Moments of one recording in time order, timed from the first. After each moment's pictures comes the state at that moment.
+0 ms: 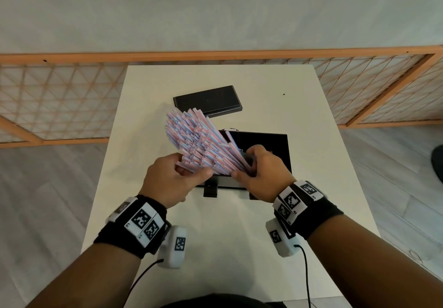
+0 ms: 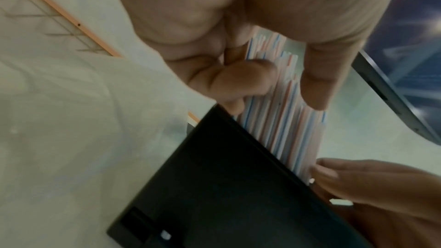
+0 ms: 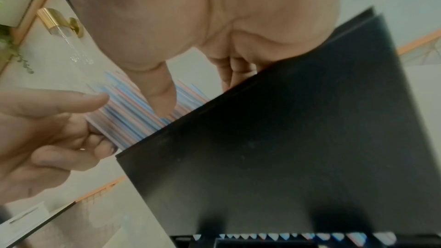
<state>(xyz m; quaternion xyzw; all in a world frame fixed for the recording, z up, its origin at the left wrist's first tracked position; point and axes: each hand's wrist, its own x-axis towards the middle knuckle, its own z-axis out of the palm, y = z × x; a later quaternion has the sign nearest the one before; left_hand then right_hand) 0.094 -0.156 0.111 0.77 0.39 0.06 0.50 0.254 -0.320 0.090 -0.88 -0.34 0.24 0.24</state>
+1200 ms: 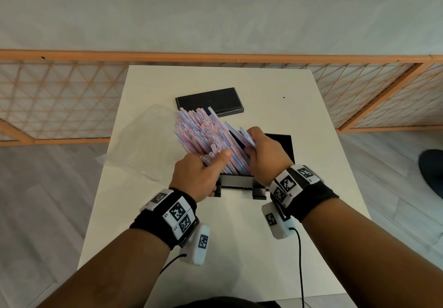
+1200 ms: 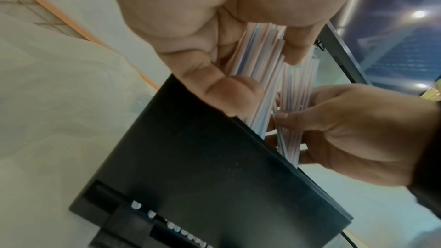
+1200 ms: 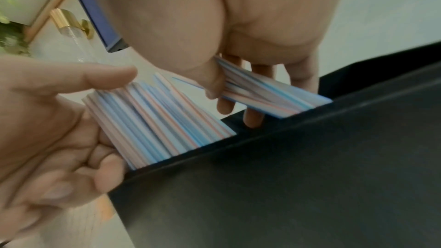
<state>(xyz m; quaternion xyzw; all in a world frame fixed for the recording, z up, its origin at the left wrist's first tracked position) 0.117 -0.174 0.104 0.75 0.39 0.07 0.54 0.253 -0.290 0.116 -0.88 -0.36 0.17 0.26</state>
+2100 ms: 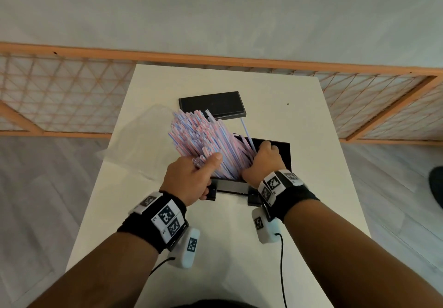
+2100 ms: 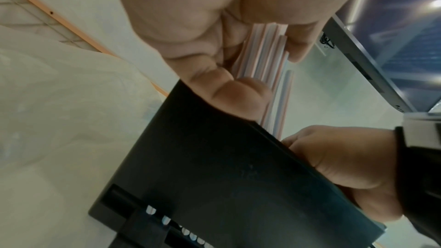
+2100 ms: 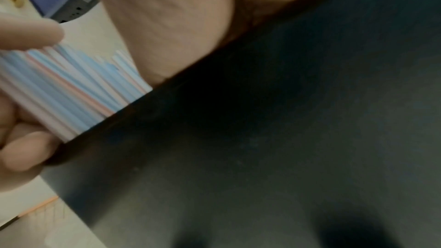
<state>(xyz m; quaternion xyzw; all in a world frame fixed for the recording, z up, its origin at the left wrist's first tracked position) 0.117 -0.179 0.109 0.72 0.42 0.08 0.55 0.272 -0.285 0.083 -0.94 -0.19 0.24 0.15</state>
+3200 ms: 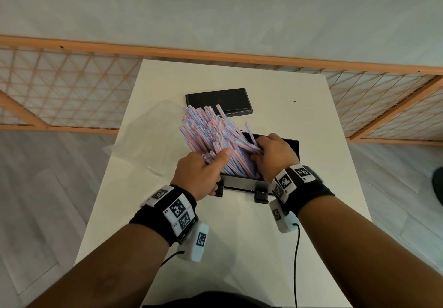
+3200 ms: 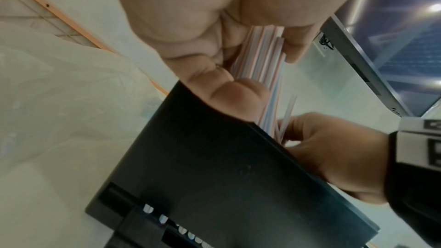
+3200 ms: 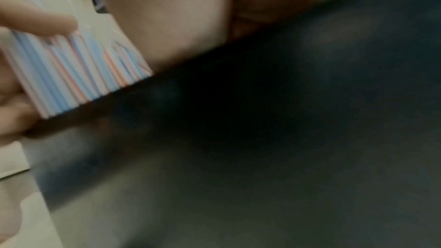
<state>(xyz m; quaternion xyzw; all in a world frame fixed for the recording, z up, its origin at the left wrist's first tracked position) 0.116 -0.175 0.109 0.72 0.40 0.06 0.56 0.284 -0.287 0.087 -0.91 -0.36 0.15 0.12</state>
